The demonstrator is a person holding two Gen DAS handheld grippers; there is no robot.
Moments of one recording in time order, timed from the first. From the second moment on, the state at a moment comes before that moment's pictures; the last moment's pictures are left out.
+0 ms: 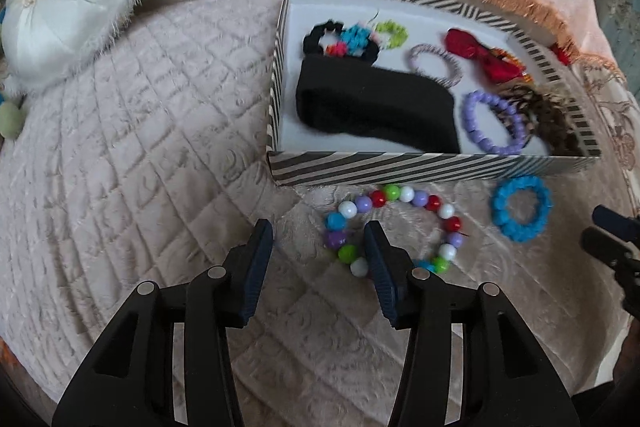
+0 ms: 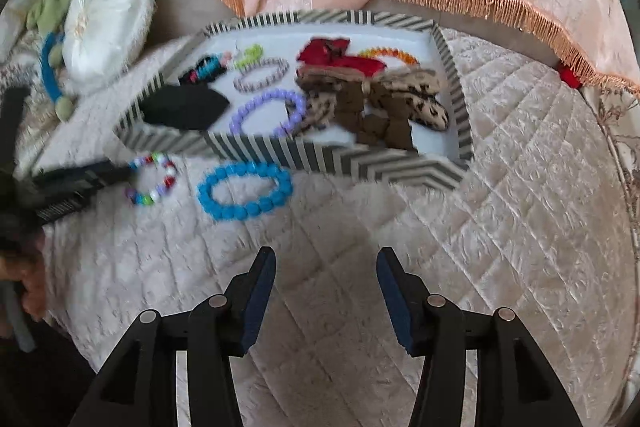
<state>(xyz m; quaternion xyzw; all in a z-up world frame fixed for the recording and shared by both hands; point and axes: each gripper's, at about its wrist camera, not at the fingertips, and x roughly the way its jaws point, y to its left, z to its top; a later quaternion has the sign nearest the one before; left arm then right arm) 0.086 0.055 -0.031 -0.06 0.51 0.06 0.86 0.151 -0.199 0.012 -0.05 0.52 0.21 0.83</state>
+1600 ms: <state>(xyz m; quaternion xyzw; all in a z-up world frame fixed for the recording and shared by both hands) 0.068 0.023 -0.009 -0.02 0.47 0.02 0.88 0.138 -0.166 0.019 -0.08 0.50 0.25 0.83</state>
